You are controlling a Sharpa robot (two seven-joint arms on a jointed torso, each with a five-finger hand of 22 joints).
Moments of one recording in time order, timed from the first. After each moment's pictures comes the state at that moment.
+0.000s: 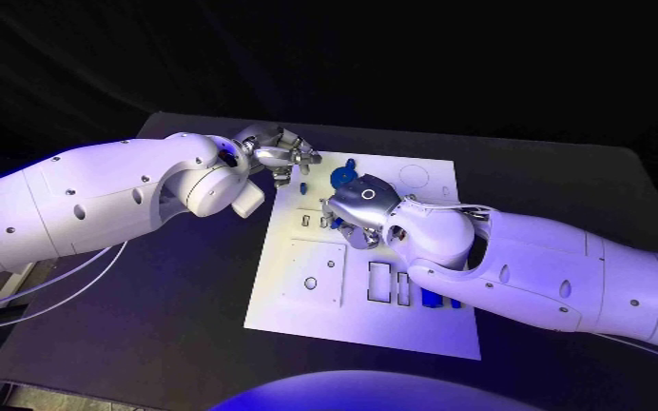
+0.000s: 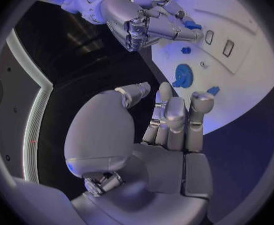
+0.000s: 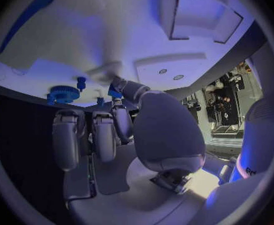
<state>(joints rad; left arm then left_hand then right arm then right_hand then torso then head) 1.26 -0.93 -0.04 1.58 -0.49 -0.24 -0.13 1.22 -0.24 0.69 0.13 0.12 0.79 0.16 0.42 0.52 1.01 0.08 0.83 0.54 1.40 0.00 1.21 1.01 0.12 1.15 0.11 1.25 0.93 1.18 -0.50 -0.18 1.54 -2.00 -0.22 -0.26 1.27 -0.13 0.60 -0.07 0.05 0.97 0.08 0.32 0.46 1.36 0.00 1.36 1.29 1.47 -0.07 1.53 1.31 0.03 1.47 0.04 1.48 1.31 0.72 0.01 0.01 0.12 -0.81</state>
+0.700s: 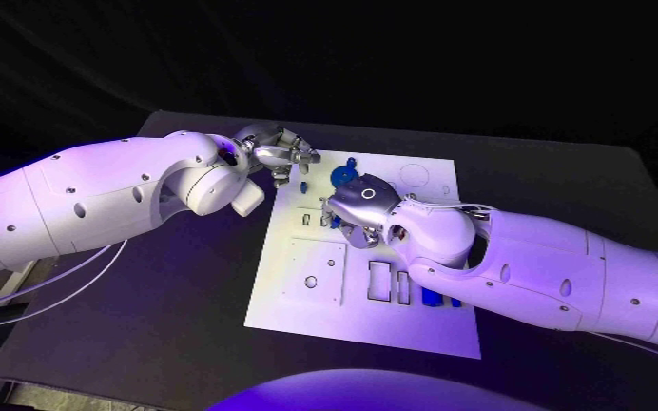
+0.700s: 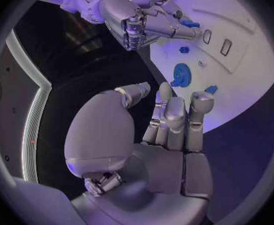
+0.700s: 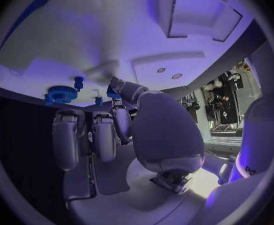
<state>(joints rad) 1.26 -0.93 -0.04 1.58 -0.49 -0.24 -0.14 1.22 -0.24 0.69 0.13 0.12 0.79 0.16 0.42 0.52 1.00 0.08 0.83 0.54 1.40 0.00 1.21 1.01 0.12 1.15 0.11 1.25 0.93 1.18 -0.50 -0.18 1.54 -1.99 -0.23 -0.24 1.29 -0.10 0.63 -0.09 0.05 0.98 0.08 0.31 0.45 1.36 0.01 1.36 1.29 1.47 -0.07 1.53 1.31 0.03 1.47 0.04 1.47 1.31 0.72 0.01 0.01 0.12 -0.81</state>
